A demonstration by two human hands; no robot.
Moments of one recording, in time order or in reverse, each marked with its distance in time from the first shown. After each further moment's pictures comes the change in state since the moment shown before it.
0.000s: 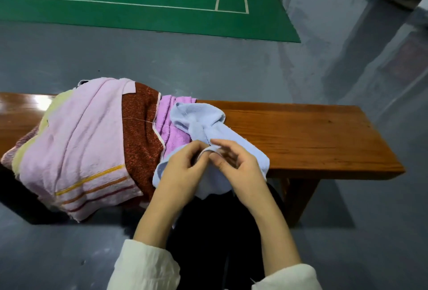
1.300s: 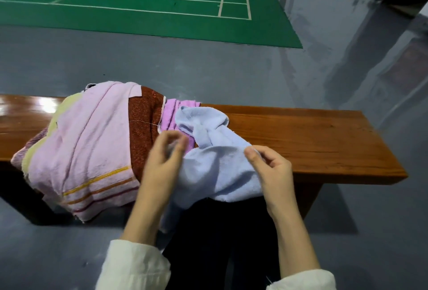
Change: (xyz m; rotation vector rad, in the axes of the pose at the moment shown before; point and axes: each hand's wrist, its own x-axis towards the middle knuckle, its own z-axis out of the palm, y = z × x) left_hand -0.002 -0.009 -0.028 -0.148 0.281 0.095; right_hand -0.006 -0.002 -0.033 -0.003 0.322 -0.052
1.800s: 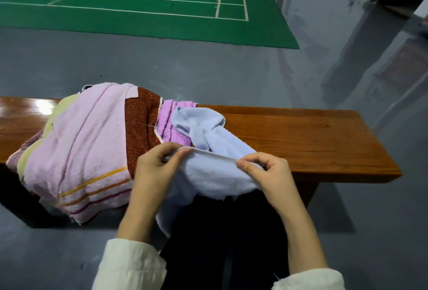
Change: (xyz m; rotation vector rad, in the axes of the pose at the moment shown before) left_hand -0.002 -0.004 -0.005 0.196 0.008 -0.028; right_hand 0.000 -0.010 -0.017 -0.193 -0.206 0.017
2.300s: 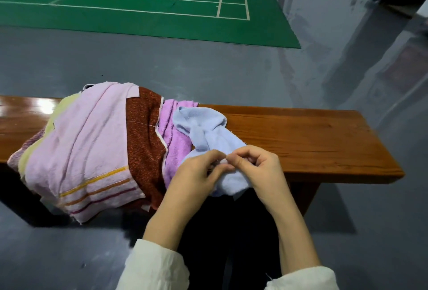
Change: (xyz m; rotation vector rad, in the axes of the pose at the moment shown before) left_hand -0.011 0.019 0.038 0.176 -0.343 0.125; right_hand 0.003 -0.013 0.024 0.125 -0.051 -0.022
